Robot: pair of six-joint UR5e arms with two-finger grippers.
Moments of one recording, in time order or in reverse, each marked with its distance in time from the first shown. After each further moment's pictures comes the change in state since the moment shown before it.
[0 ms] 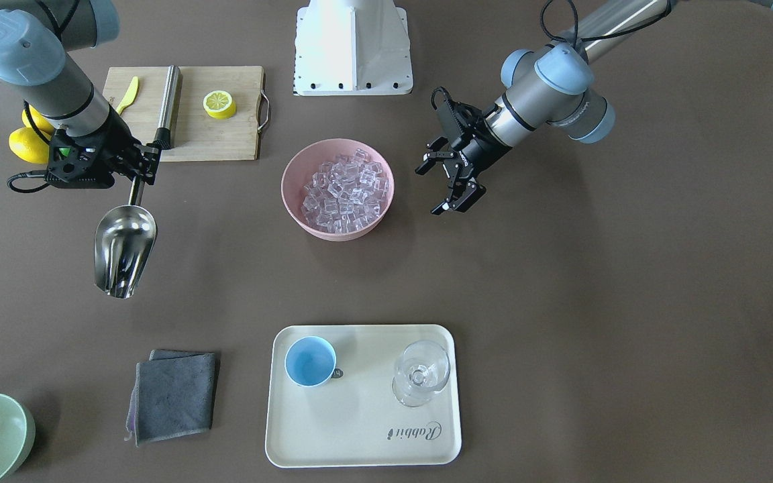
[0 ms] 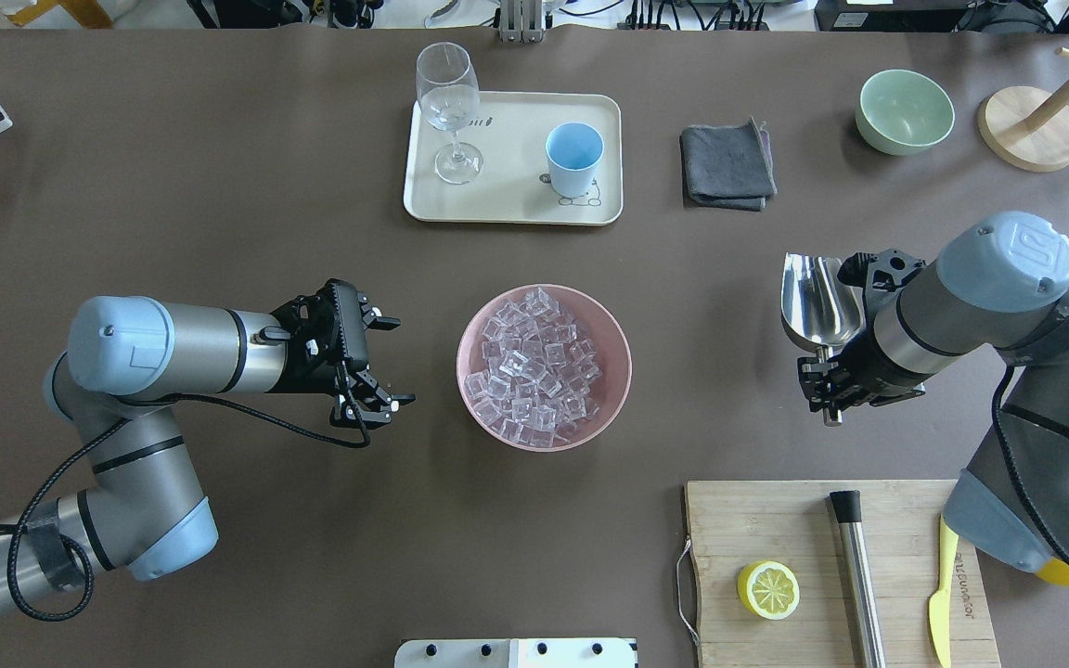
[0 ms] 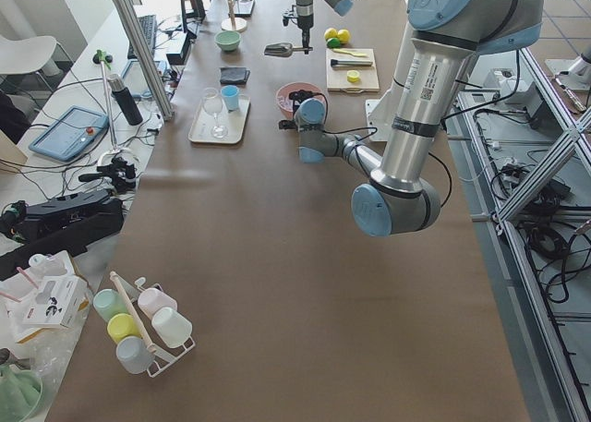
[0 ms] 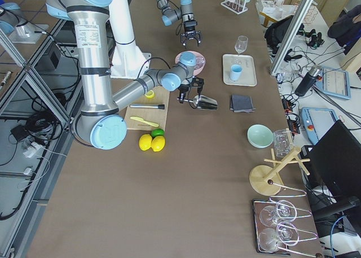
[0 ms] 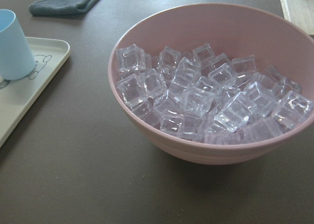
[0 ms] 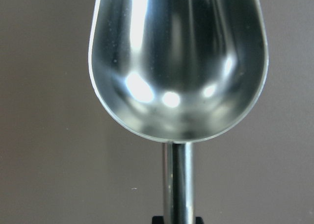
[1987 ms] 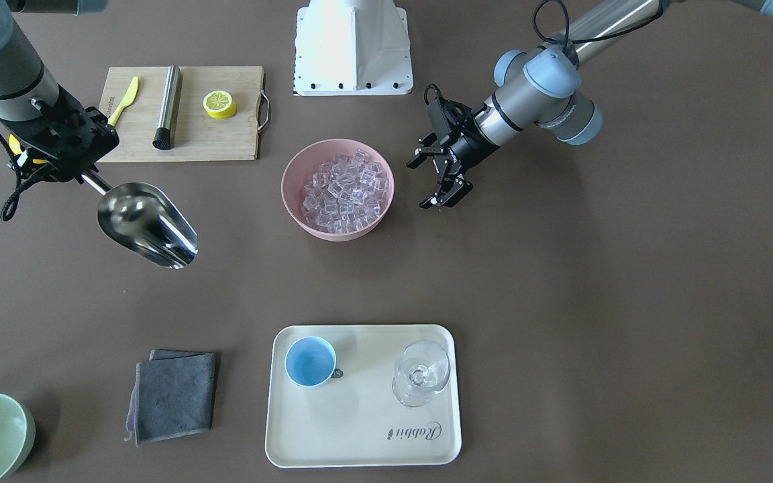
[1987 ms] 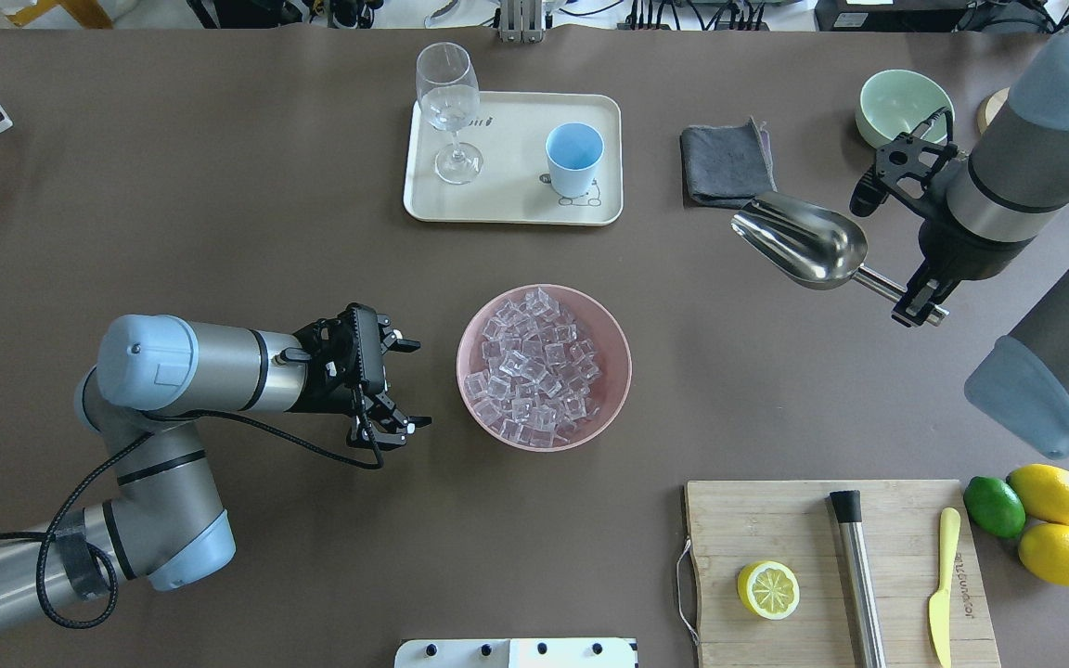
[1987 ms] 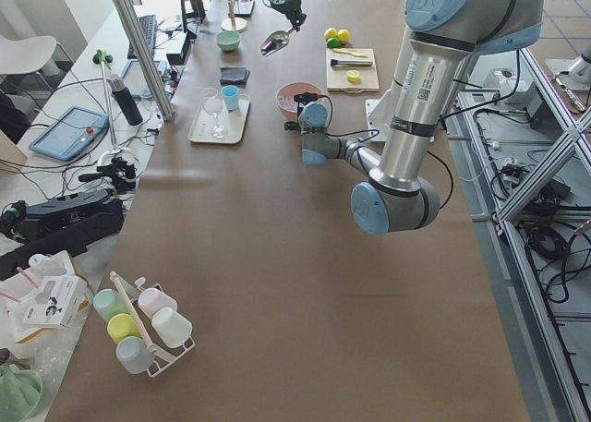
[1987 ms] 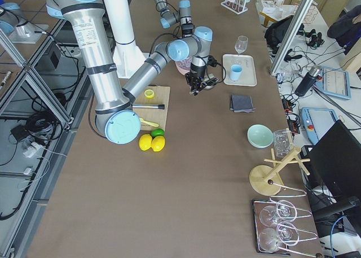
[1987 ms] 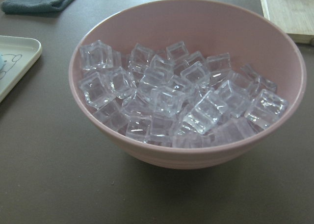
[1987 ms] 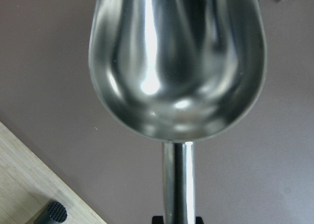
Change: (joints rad) left arm 0.034 -0.015 0.027 -0.025 -0.010 0.001; right arm 0.160 0.189 0.103 -0.552 -0.040 -1.162
